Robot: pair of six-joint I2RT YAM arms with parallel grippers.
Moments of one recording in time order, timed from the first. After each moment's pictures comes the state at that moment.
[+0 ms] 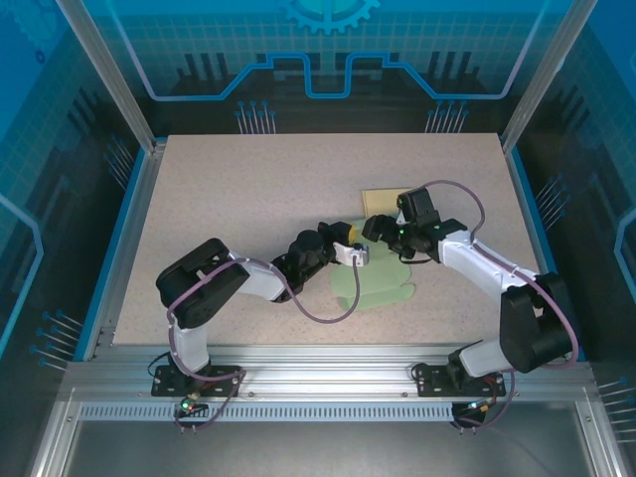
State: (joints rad) left arm -0.78 1.88 0.78 0.94 -0.13 1.18; right arm 0.36 1.43 0.92 -0.42 -0.20 0.73
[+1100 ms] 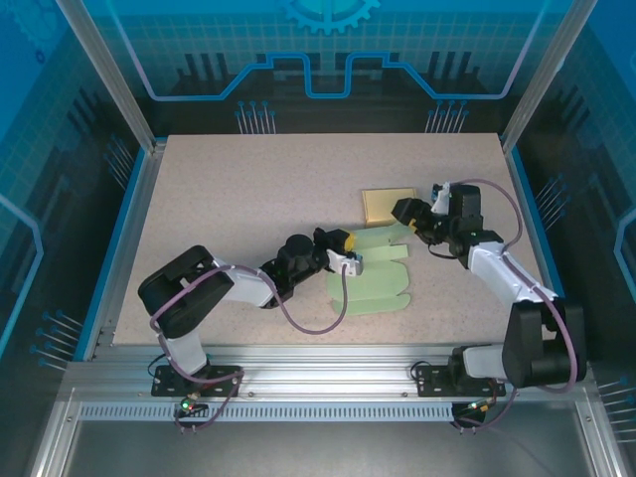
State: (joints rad) left arm -0.78 1.77 0.68 0.94 0.01 1.14; right arm 0.06 1.34 0.79 -0.12 -0.55 0.72
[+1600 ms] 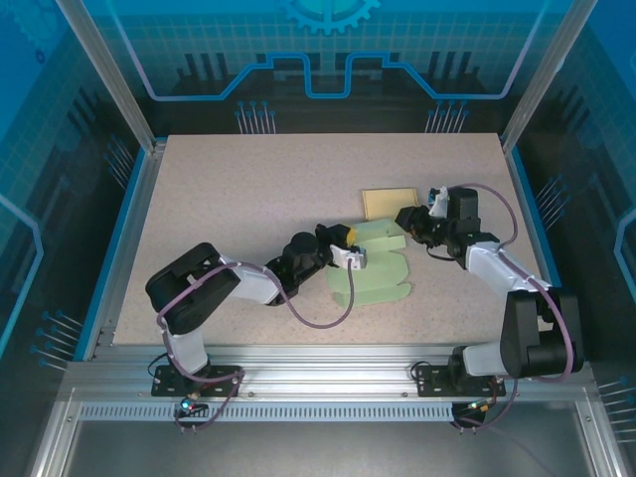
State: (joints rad) left arm -0.78 1.82 0.73 0.94 -0.08 1.14; right arm 0.06 1.37 0.75 -0.06 -0.60 0.75
